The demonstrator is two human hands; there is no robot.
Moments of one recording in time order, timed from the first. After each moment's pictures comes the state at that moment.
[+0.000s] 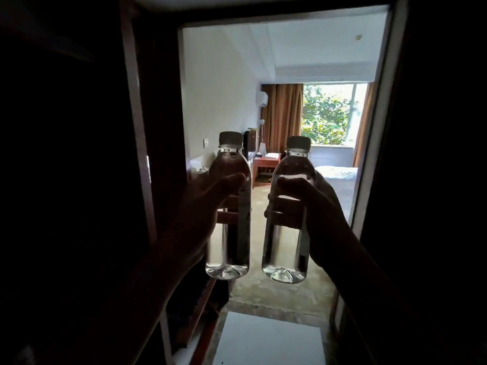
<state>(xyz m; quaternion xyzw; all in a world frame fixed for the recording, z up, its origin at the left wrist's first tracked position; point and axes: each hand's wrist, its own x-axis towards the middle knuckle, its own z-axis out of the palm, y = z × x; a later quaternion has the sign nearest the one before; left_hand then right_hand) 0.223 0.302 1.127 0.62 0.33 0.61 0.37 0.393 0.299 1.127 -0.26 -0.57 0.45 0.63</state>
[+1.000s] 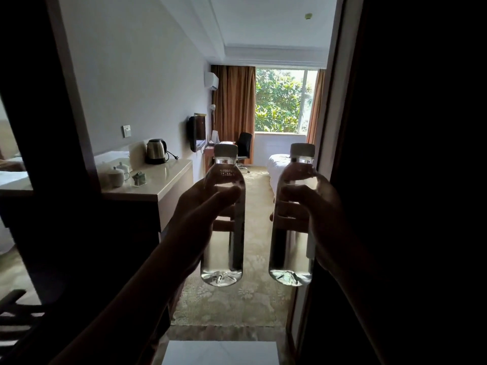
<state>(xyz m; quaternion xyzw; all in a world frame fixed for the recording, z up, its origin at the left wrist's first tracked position) 0.443 0.614 1.076 0.63 0.27 0.56 0.47 0.625 0.587 1.079 -0.40 -0.52 0.36 0.67</state>
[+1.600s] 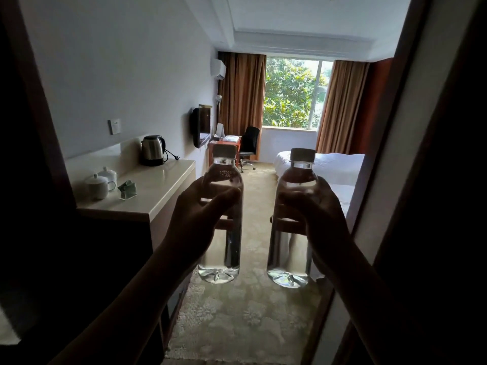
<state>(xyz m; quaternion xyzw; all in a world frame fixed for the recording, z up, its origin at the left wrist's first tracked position) 0.441 0.929 1.071 0.61 0.29 0.59 0.45 0.619 0.894 1.084 -0.42 -0.51 0.37 0.66</state>
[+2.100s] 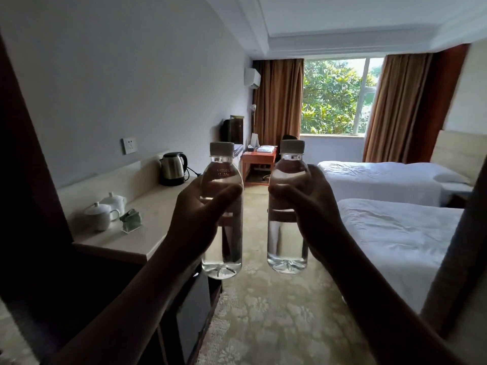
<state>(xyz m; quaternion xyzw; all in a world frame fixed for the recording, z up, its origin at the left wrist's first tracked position) 0.506 1.178 1.075 0.58 0.34 0.64 0.37 0.682 1.176 1.088 -0.35 -0.57 0.38 0.64</state>
